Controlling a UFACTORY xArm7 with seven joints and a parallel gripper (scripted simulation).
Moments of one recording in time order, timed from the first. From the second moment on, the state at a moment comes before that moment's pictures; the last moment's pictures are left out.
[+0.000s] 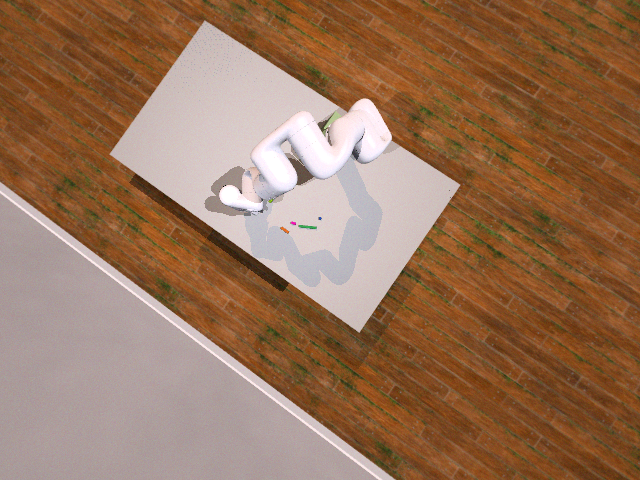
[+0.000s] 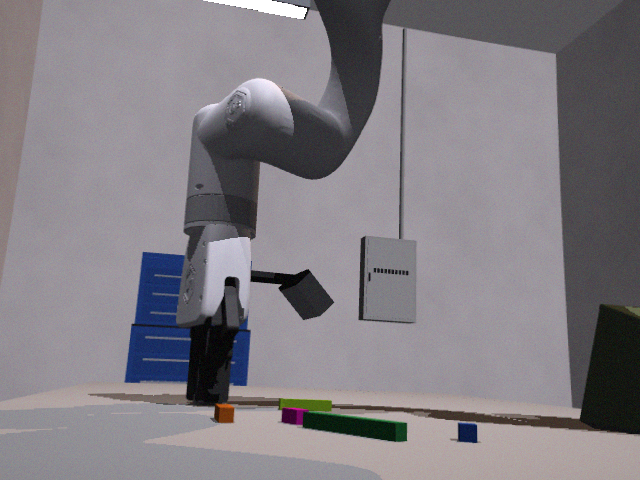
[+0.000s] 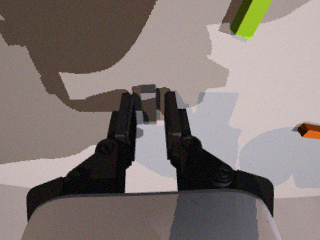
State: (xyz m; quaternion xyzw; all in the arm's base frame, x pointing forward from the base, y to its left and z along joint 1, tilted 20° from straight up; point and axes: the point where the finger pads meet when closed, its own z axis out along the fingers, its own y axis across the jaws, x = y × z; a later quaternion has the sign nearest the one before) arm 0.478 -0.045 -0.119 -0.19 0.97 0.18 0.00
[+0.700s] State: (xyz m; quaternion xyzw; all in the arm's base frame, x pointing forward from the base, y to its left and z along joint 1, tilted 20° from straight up) arm 0.478 -0.044 -0.122 -0.19 0.97 0.18 0.00
